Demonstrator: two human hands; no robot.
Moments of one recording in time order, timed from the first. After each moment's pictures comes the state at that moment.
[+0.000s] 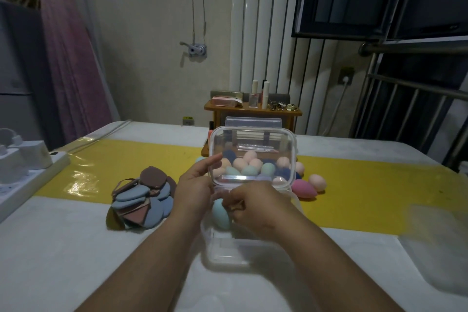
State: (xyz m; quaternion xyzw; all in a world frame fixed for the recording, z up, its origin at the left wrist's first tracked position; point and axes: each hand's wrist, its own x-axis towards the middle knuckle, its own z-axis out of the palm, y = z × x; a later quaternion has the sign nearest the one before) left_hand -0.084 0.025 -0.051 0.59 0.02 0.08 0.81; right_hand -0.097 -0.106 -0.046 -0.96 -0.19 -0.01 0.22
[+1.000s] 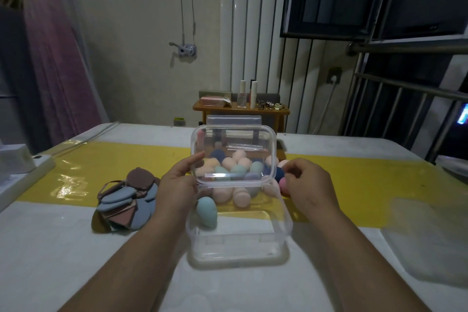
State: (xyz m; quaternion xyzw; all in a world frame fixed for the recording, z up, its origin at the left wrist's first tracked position) left_hand -0.084 0.029 -0.052 0.61 0.04 0.11 0.78; right_hand -0.078 -0.192 -0.055 -0.89 0.09 -0.22 0.40
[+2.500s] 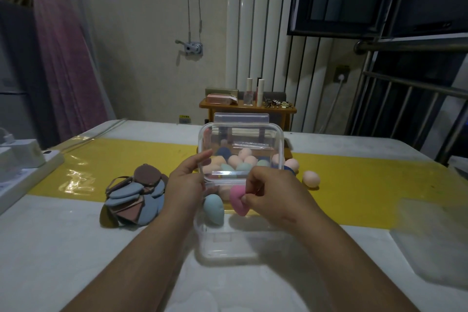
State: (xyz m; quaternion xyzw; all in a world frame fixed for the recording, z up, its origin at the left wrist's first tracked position) left_hand -0.091 0.025 -0.044 0.61 0.03 0.10 0.78; right_hand -0.106 -0.139 -0.037 -0.95 -0.11 -0.10 0.27
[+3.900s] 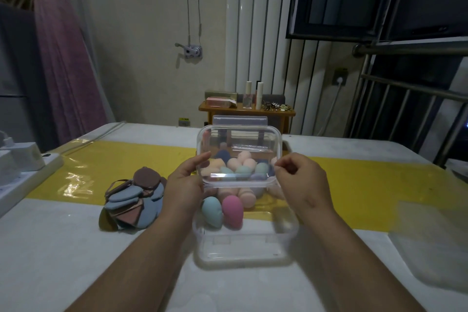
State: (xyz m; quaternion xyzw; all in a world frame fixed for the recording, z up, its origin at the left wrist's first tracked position) left_hand -0.089 0.028 -0.047 0.62 0.04 0.10 0.78; right_hand -0.083 -0.168 -0.047 -0.86 0.02 -0.27 0.44
